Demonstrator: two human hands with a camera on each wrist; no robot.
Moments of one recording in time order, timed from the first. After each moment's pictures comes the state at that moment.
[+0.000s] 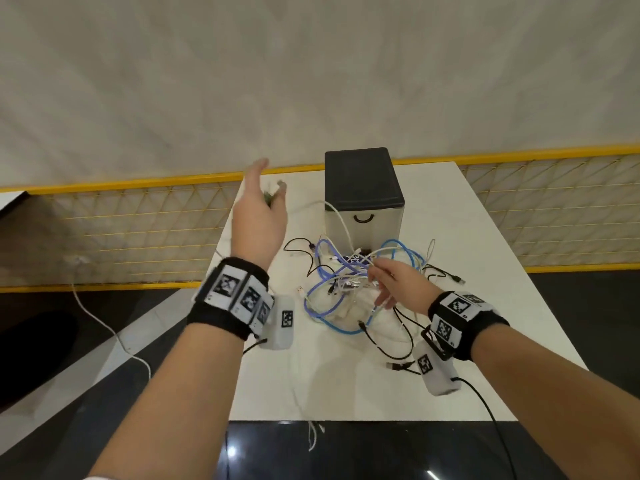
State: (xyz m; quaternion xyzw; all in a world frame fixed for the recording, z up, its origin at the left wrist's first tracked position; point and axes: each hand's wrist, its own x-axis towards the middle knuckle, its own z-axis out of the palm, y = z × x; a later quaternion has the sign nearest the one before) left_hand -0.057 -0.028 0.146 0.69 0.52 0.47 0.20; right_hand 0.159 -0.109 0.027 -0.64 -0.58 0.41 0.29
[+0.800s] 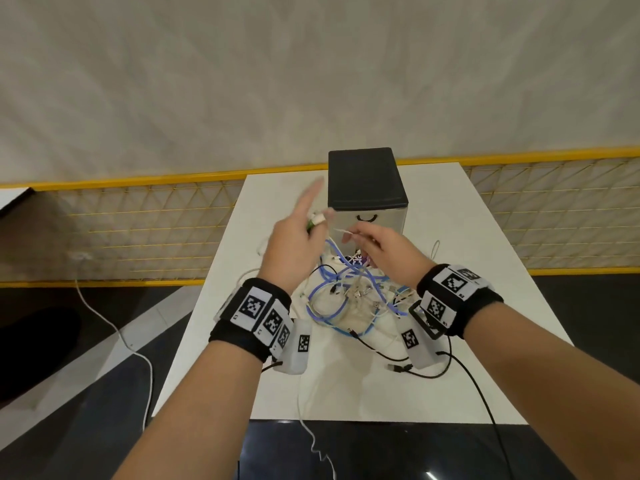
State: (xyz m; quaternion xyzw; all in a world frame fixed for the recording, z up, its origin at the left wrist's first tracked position) left_hand -0.040 -0.055 0.121 0.77 0.44 0.38 0.26; right_hand 0.139 -0.086 0.081 -0.59 -0.68 0.27 0.34
